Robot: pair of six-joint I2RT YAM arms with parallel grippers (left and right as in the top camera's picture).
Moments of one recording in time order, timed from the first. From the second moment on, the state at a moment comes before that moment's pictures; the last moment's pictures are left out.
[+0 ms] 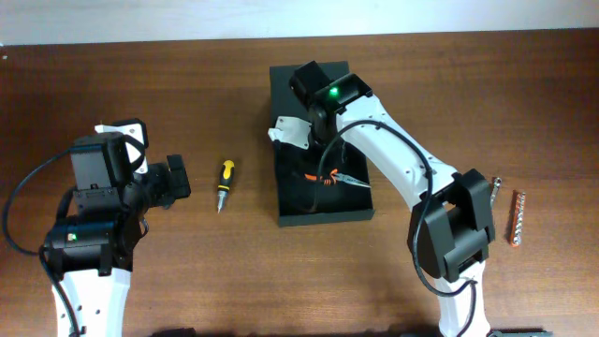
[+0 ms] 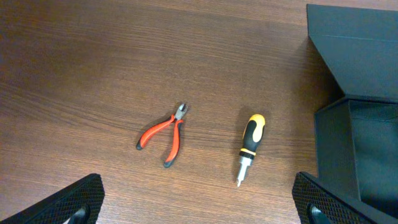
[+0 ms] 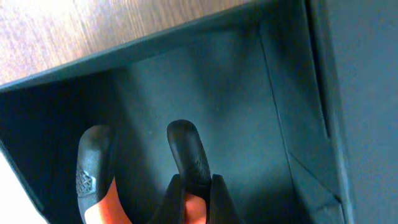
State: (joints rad) left arm 0.08 1.08 1.14 -0.90 -0.05 -0.07; right arm 0.54 2.15 1.93 -1.20 -0.18 -0.77
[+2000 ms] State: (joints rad) left arm 0.08 1.08 1.15 -0.89 -0.05 -0.07; right arm -0.45 1.45 1.26 -1.21 0.00 0.08
